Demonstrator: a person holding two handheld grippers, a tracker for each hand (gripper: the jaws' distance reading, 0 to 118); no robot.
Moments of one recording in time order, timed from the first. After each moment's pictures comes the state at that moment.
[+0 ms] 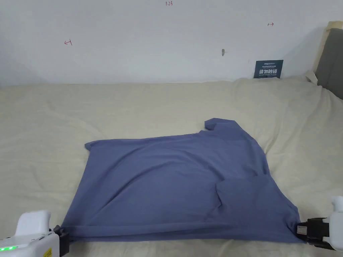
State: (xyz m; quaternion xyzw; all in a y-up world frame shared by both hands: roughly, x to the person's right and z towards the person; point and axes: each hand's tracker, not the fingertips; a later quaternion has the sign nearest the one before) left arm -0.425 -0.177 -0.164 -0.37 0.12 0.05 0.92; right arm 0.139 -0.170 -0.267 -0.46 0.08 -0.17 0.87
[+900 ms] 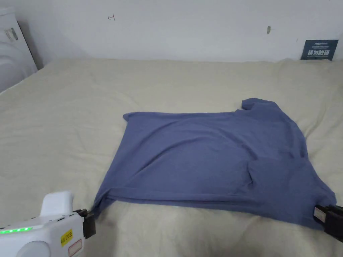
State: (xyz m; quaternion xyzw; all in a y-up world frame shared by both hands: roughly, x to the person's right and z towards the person) left arm -0.413 -0.166 -0.083 -0.36 0.12 0.13 0.92; right arm 0.093 -0.154 -0.205 -0.34 0.15 -0.09 0.92
